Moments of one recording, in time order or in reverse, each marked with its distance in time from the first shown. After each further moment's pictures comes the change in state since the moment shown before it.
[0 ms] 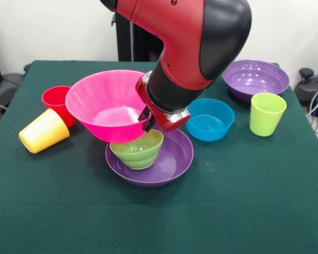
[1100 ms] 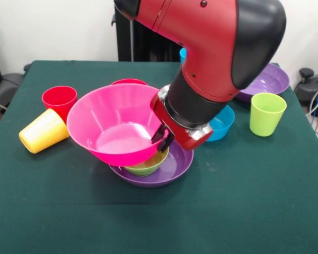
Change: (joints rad) arm -0.011 0.046 -0.001 -0.176 0.020 0.035 0.000
